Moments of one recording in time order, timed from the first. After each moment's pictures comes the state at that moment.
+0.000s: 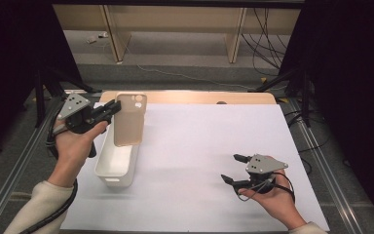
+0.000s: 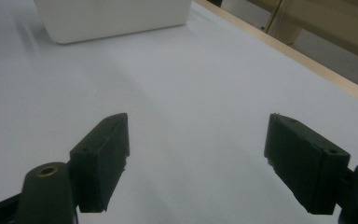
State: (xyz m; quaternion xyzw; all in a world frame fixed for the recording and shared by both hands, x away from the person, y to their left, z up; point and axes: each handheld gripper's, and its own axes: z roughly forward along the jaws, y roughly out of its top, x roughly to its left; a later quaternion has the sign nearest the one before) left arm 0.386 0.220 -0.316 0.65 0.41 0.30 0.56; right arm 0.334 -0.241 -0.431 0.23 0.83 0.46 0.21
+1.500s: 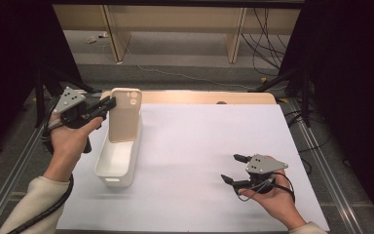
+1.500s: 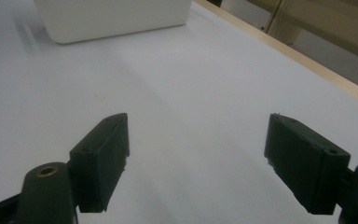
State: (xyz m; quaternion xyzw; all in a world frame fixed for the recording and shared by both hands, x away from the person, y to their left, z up) left arm 0.396 0.232 -0.313 0.66 0.41 0.31 0.55; right arm 0.334 -0.242 -0.431 0.23 0.83 0.46 0.21
